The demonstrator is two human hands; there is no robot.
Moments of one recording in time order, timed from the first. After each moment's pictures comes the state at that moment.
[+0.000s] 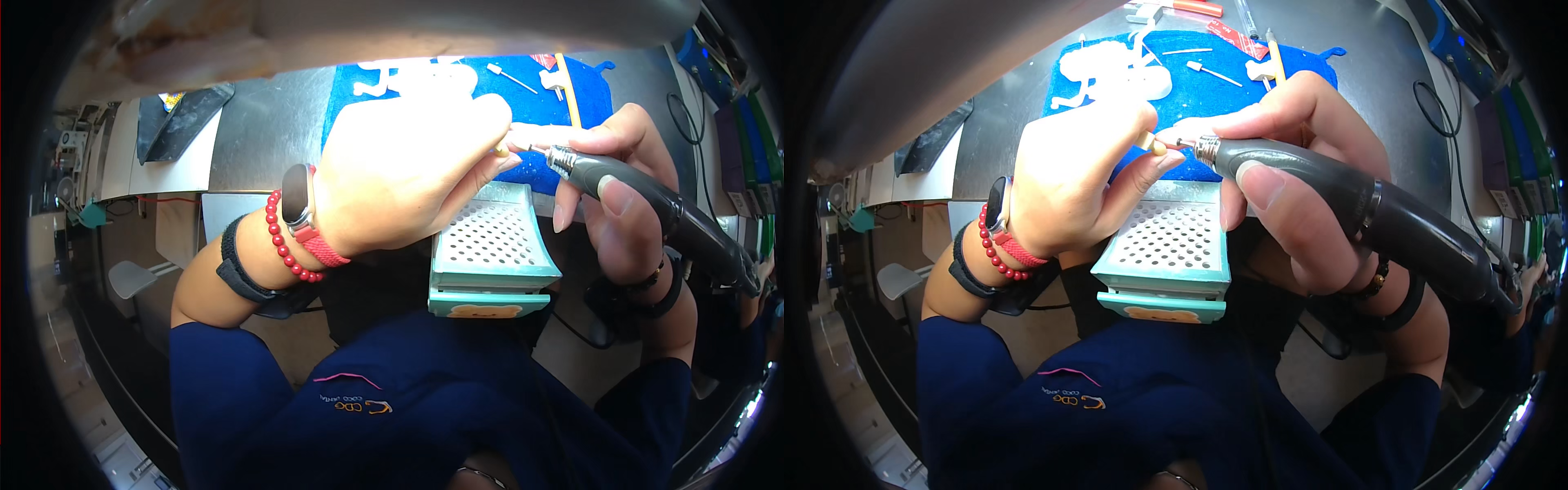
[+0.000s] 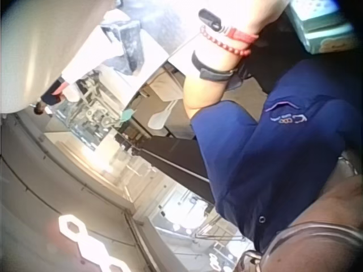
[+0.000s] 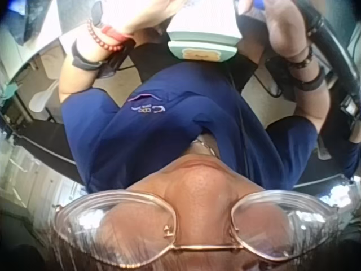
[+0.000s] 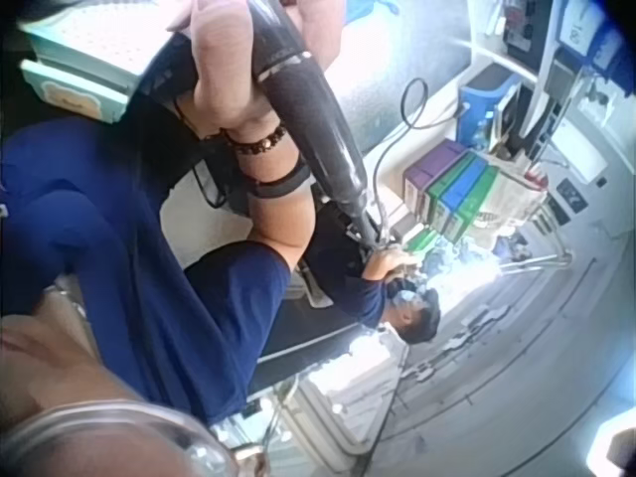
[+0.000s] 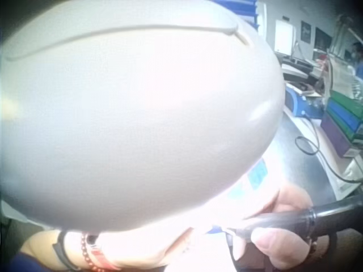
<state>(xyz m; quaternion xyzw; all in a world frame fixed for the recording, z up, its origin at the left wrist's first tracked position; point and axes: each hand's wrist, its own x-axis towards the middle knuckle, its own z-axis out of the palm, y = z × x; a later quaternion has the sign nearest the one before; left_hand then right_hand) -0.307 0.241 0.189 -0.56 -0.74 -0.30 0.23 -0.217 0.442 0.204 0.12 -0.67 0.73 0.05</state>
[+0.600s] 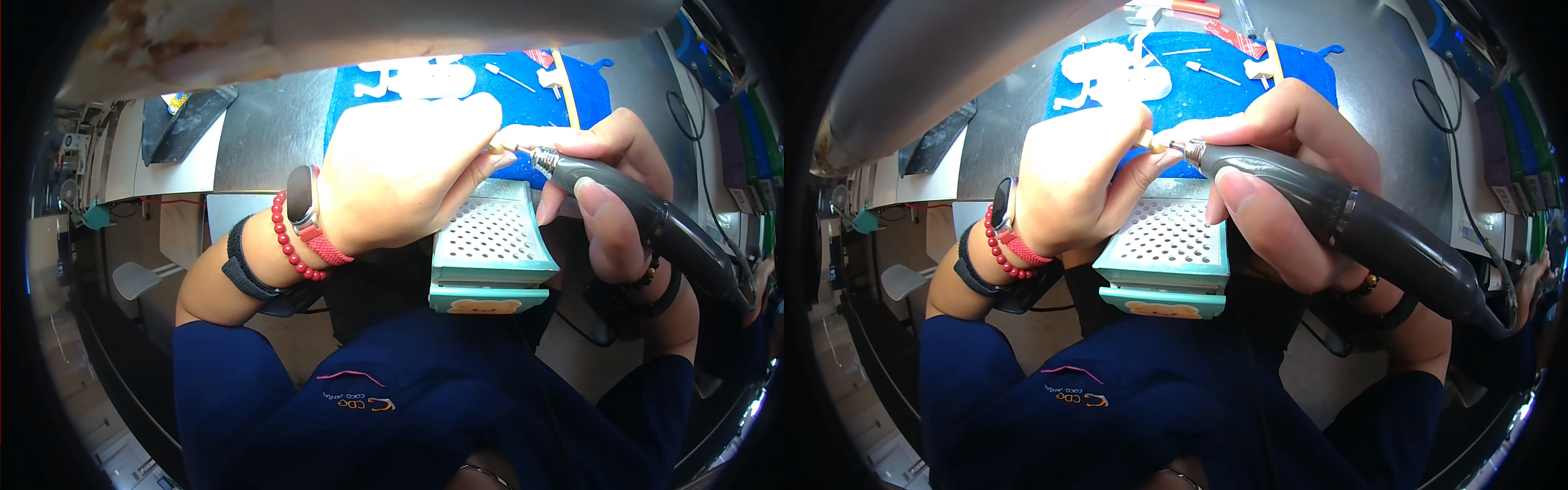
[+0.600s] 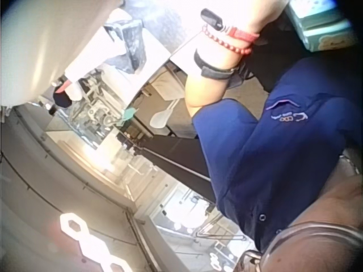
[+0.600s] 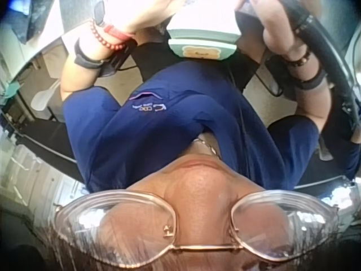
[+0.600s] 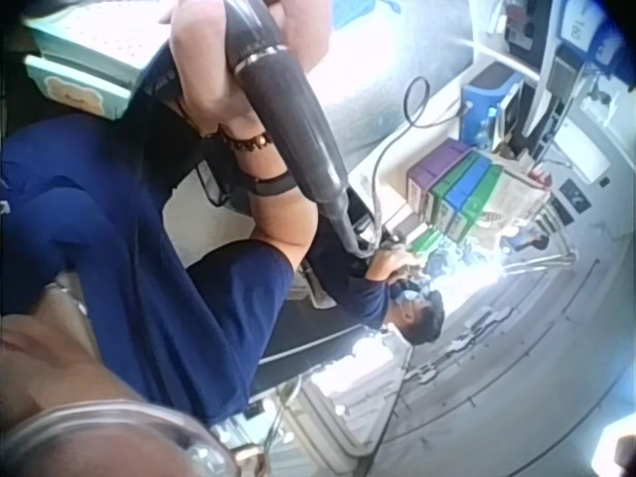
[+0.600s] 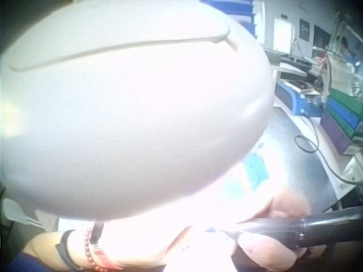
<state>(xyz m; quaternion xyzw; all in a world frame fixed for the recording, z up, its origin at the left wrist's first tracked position) -0.304 0.240 0.190 -0.55 -0.76 -0.29 0.21 -0.212 0.443 0.209 0.15 -0.71 0.69 0.03</state>
